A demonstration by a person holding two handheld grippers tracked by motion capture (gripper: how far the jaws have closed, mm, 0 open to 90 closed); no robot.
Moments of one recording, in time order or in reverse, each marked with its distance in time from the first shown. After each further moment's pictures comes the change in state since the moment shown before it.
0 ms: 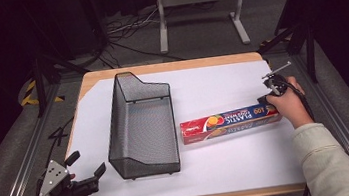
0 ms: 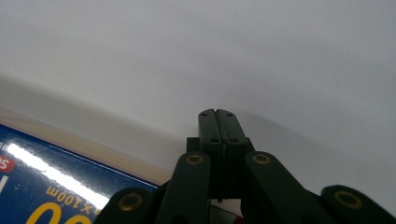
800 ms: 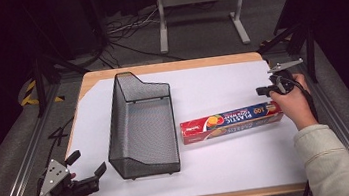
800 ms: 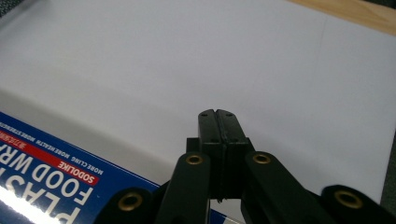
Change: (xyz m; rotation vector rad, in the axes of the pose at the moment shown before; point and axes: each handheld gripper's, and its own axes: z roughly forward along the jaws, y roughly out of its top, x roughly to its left) left arm 0.000 0.001 0.002 0.002 -0.003 0.002; right arm 0.012 0.001 -0.032 -0.236 0.012 -0.075
